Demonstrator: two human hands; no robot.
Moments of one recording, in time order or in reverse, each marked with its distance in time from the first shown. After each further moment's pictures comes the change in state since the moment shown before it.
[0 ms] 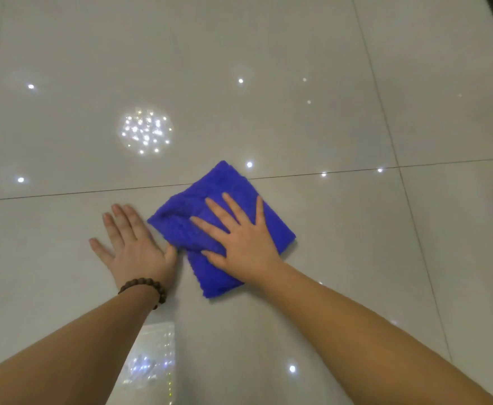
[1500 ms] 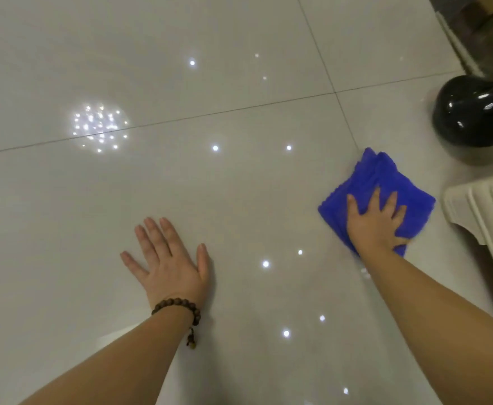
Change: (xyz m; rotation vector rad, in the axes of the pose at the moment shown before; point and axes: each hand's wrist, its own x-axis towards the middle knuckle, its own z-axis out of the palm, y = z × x) left_hand -0.164 0.024 0.041 0.052 -0.078 0.245; right_hand -0.245 0.107 -0.016 0.232 -0.048 1.529
